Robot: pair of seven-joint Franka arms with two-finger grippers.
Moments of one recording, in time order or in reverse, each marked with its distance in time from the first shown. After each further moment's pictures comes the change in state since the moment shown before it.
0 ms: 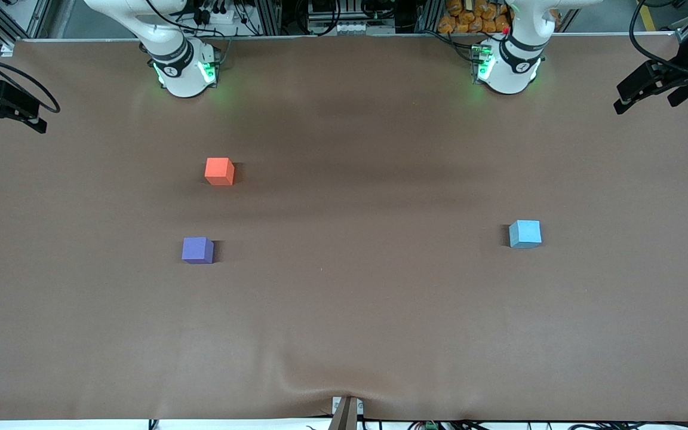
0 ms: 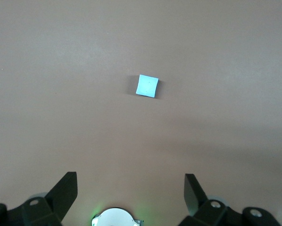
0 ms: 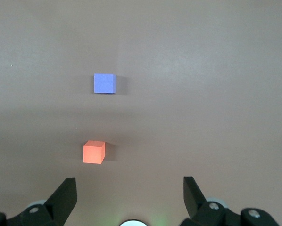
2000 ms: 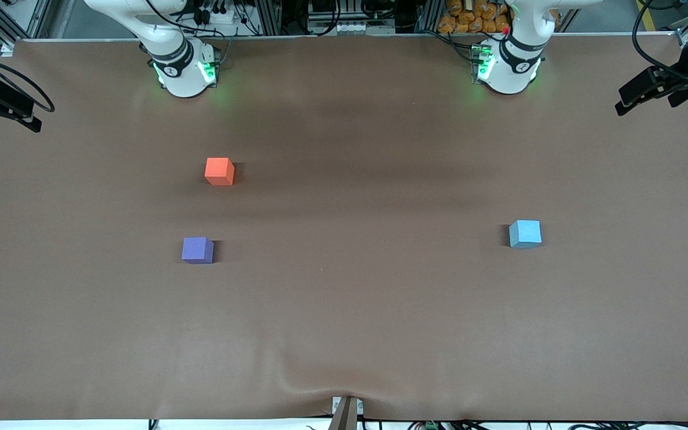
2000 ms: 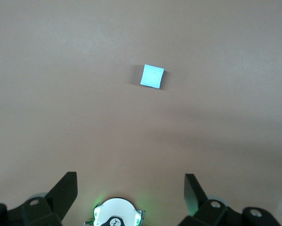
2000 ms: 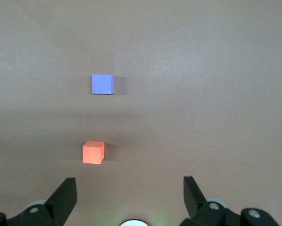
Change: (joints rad) left arm 0.000 0.027 0.018 0.013 0.000 -0.044 0.001; right arm -0.002 0.001 -0.008 0.006 0.000 -0.007 0.005
